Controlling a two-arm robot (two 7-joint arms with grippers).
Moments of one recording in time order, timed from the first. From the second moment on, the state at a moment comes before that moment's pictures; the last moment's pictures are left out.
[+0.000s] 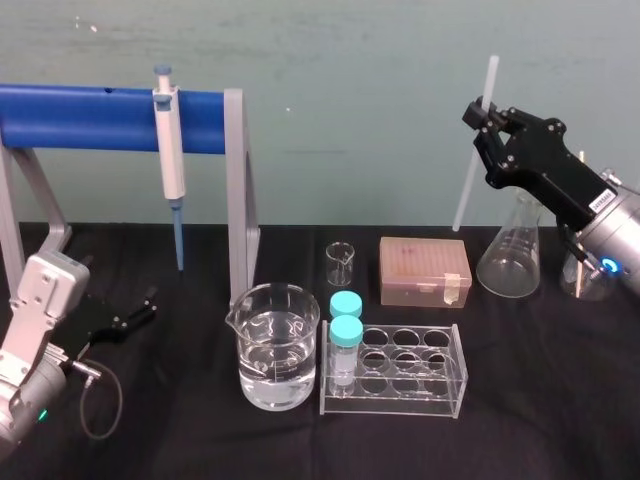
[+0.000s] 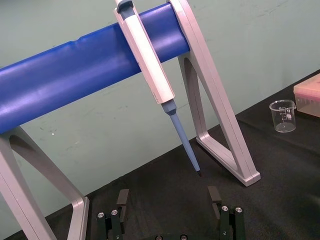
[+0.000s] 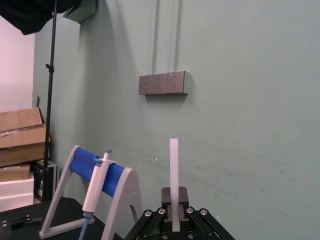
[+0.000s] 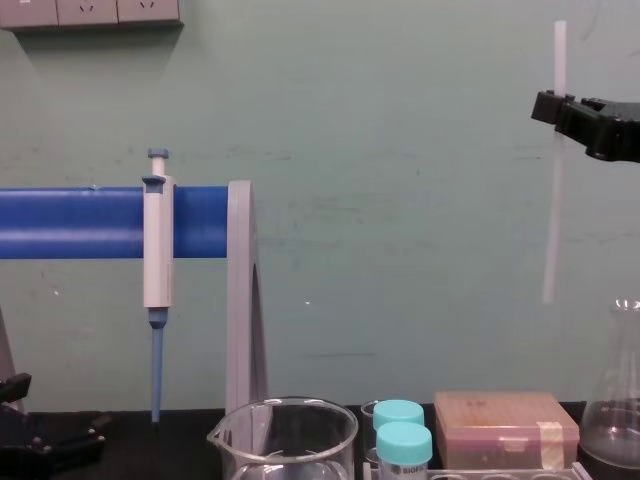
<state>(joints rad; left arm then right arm) -0.20 0.60 0.45 -1.41 -0.25 -0.12 0.03 0.41 0.46 -0.26 -1.43 0.57 -0.19 0.56</state>
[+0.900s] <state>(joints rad) -0.20 0.60 0.45 -1.41 -0.25 -0.12 0.03 0.40 0.48 -0.27 -1.46 0.58 -0.15 0.57</state>
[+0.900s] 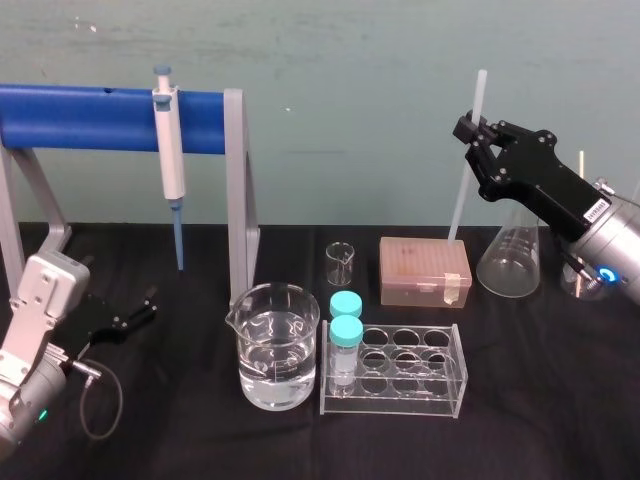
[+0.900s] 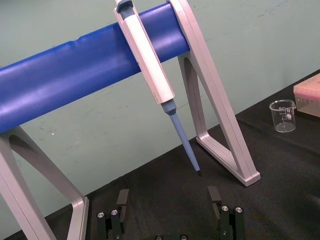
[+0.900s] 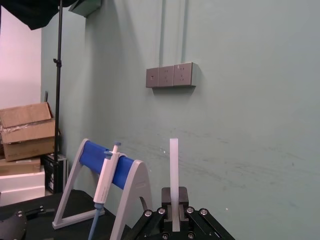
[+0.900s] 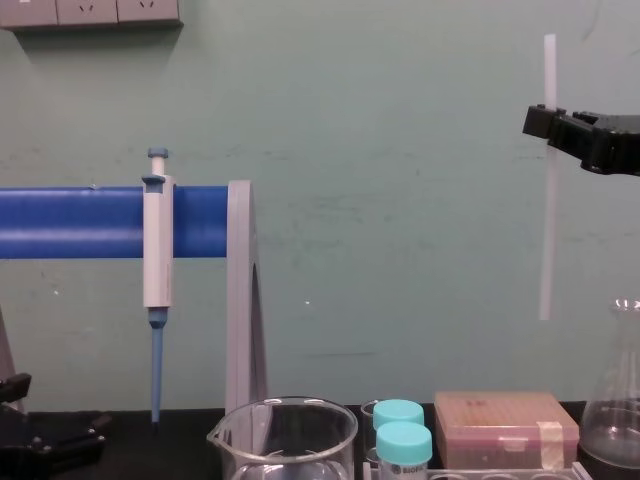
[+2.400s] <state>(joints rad) -0.20 0.60 0.45 -1.41 -0.25 -0.12 0.03 0.40 0.47 -0.28 -1.45 0.58 -0.15 0.57</state>
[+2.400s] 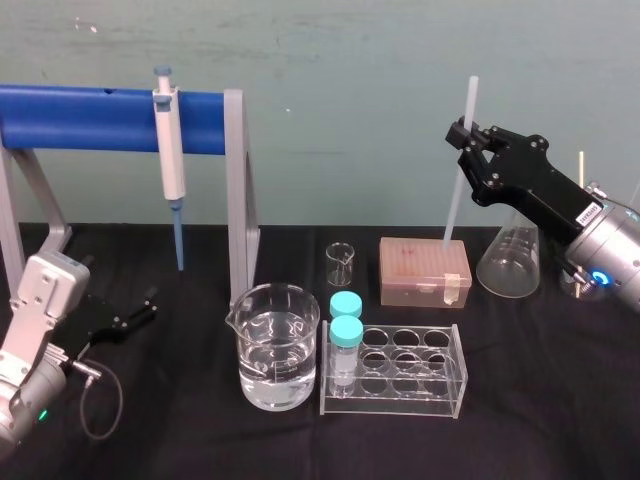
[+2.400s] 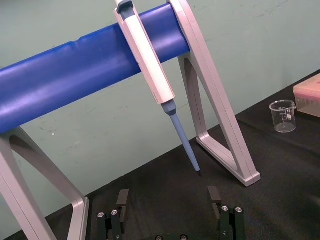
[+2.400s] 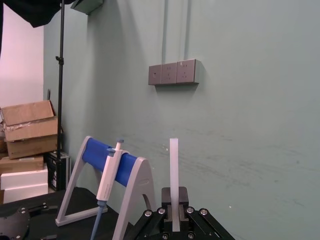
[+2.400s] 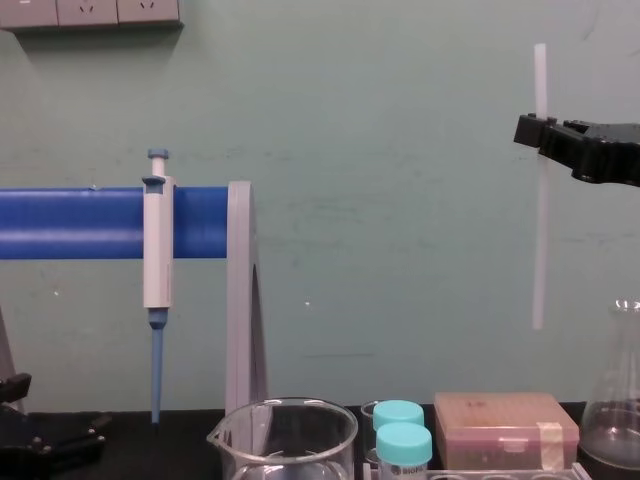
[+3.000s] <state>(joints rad) -0.20 0.60 0.45 -1.41 -0.25 -0.12 0.03 0.41 0.47 -0.28 -1.43 0.58 -0.16 0.58</state>
